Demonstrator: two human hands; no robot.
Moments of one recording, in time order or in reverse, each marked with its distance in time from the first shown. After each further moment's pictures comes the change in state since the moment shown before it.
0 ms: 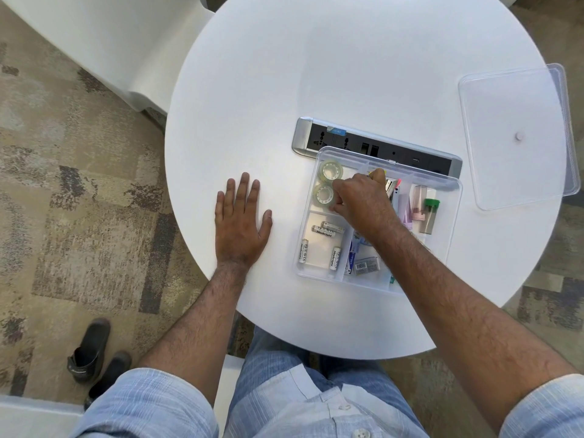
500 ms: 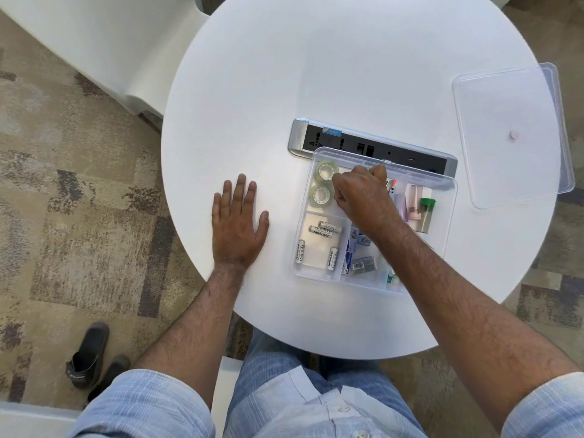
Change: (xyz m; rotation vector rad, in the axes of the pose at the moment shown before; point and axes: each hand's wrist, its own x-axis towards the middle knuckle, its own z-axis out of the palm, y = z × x) left_hand 0.000 -0.001 0.003 -0.013 -0.003 0.005; right_hand -0.004 0.005 -0.009 0.081 0.116 -0.006
